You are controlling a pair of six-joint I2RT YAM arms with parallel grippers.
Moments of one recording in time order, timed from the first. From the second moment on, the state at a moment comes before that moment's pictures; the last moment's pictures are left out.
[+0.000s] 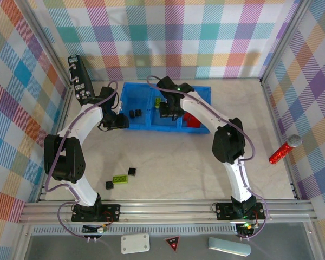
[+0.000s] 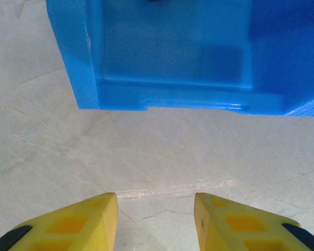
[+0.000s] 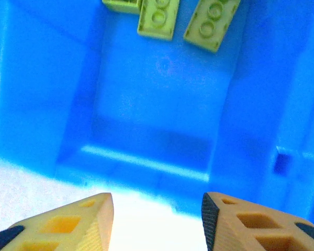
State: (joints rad) left arm -0.16 1.71 1.38 -0.94 0.16 -0.21; right arm 0.66 2.16 2.07 -1.10 0.07 0.49
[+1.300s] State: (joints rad) left arm -0.61 1.44 0.92 -0.98 0.03 -0.53; right arm 0.66 1.70 1.38 -0.89 -0.04 0.49
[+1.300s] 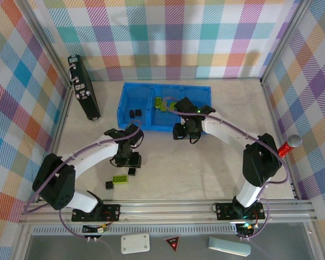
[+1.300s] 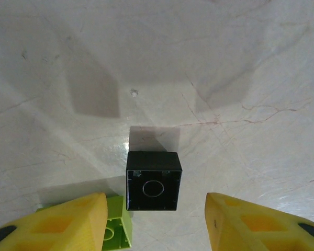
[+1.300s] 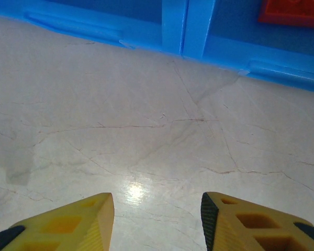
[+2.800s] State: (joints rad) left arm -0.63 1.51 0.88 -0.93 0.00 -0.56; right arm 0.66 1.68 1.33 -0.89 -0.02 0.51
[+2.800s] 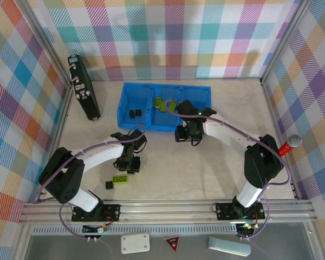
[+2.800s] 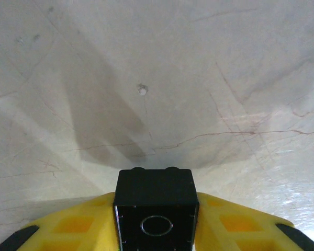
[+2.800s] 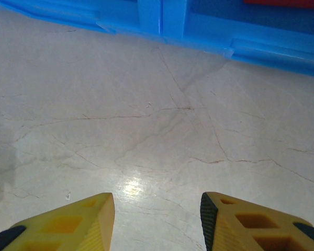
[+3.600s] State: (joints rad) left arm -0.51 1.70 1.33 -1.04 -0.03 -0.41; right arm 0.66 1.55 1.24 -0.93 0.02 0.57
